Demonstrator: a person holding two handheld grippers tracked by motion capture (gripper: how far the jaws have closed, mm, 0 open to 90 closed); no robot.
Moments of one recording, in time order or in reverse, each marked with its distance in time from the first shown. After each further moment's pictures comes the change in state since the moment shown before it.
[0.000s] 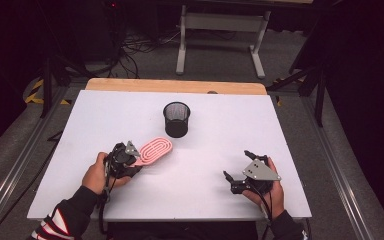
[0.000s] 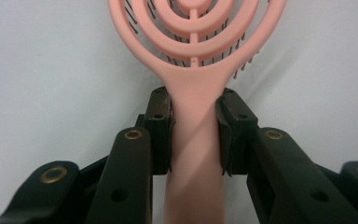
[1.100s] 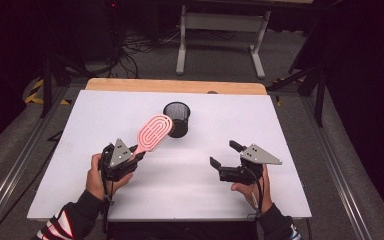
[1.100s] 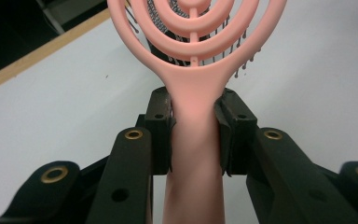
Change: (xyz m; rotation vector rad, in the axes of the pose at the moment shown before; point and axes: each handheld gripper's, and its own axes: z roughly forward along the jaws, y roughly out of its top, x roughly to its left) left arm -0.023 -0.006 -0.030 -0.478 0.179 0.003; right arm 0.003 0.051 0.012 -0.160 0.149 0.317
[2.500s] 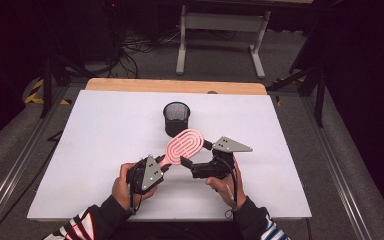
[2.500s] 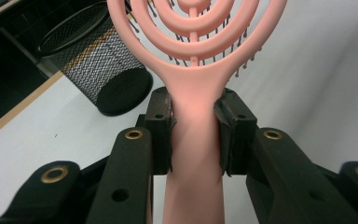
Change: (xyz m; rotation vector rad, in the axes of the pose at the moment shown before) left arm -0.069 0.010 0.026 -0.075 -0.009 0.200; right arm 0.039 0.017 0.056 0.031 0.205 0.149
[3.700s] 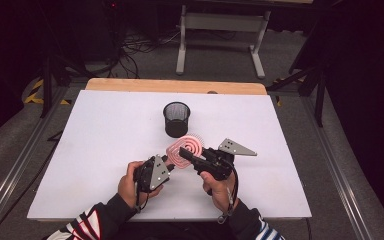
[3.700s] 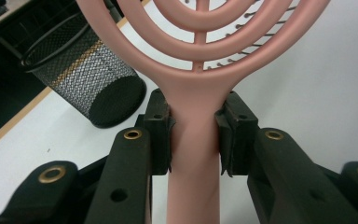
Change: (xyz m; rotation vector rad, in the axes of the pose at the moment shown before) left arm -0.005 0.004 0.016 -0.013 0.006 0.044; right arm 0.009 0.000 -0.005 -0.168 0.127 0.137
